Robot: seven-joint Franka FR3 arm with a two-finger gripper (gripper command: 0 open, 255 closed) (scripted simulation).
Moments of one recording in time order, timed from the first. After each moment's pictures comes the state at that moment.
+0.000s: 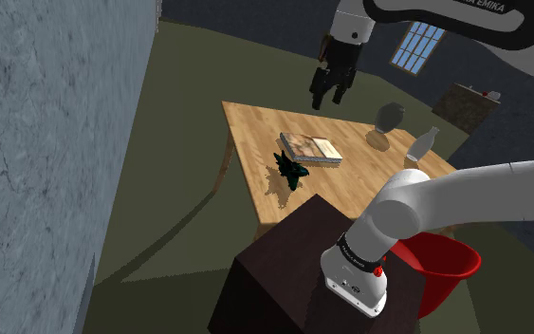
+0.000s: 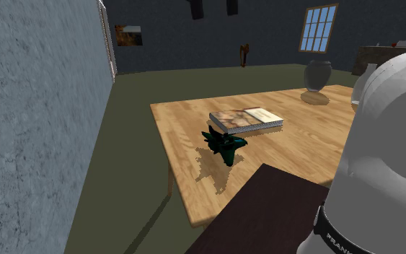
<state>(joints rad) 0.01 -0.74 0.05 -2.31 -0.09 1.48 0.17</state>
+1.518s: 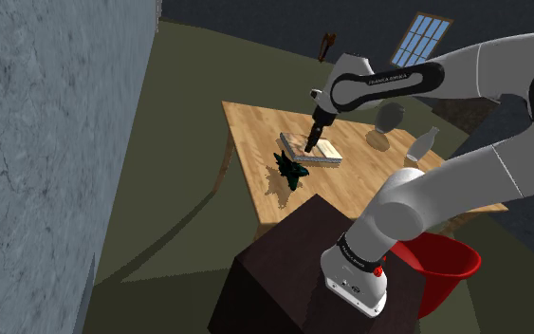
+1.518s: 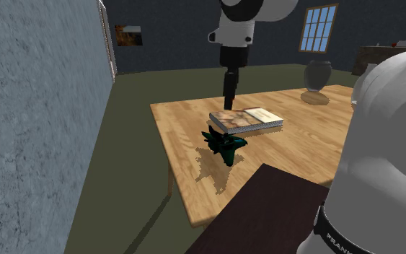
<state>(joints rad) 0.08 -0.52 -0.52 -2.68 -0.32 2.24 -0.64</state>
